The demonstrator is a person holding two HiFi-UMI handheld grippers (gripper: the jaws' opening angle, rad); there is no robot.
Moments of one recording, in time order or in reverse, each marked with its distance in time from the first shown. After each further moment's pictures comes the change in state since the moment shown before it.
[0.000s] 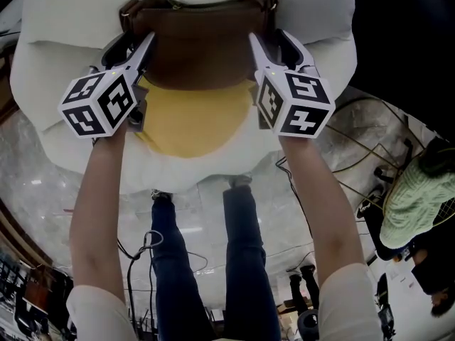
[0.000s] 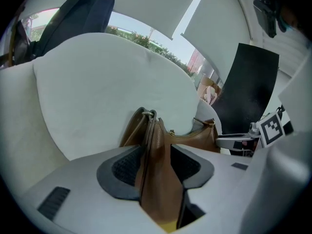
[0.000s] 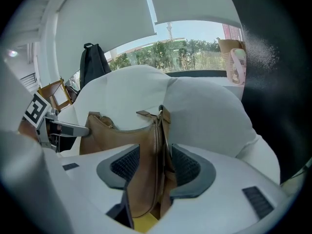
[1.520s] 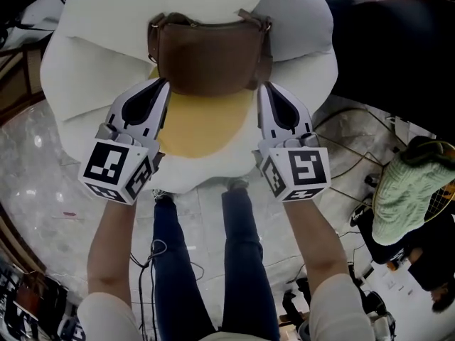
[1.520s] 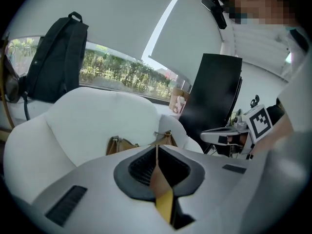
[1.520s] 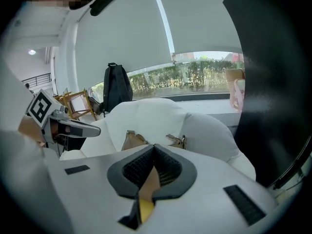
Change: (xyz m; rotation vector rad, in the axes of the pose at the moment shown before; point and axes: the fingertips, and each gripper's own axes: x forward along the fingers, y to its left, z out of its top) left arm -0.135 -0.093 0.030 0.197 -0.103 -0.152; right arm -0.139 0.071 0.044 -0.090 -0.148 0.082
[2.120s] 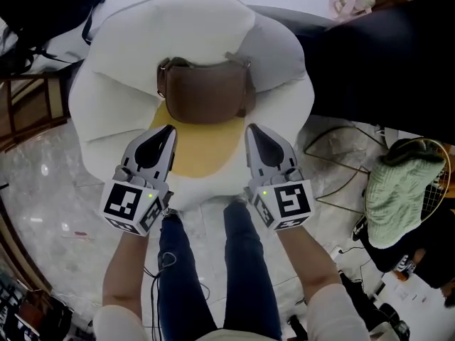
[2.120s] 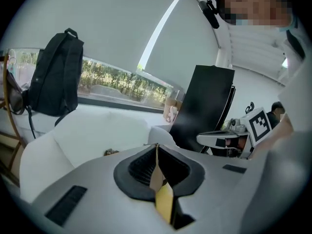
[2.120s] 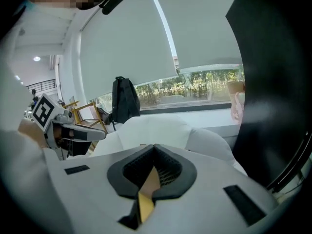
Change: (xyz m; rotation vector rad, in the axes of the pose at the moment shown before) left arm -0.067 -0.057 0.060 0.003 -0.055 -0.024; right arm -0.075 0.036 0.068 -0.002 -0.065 0.052
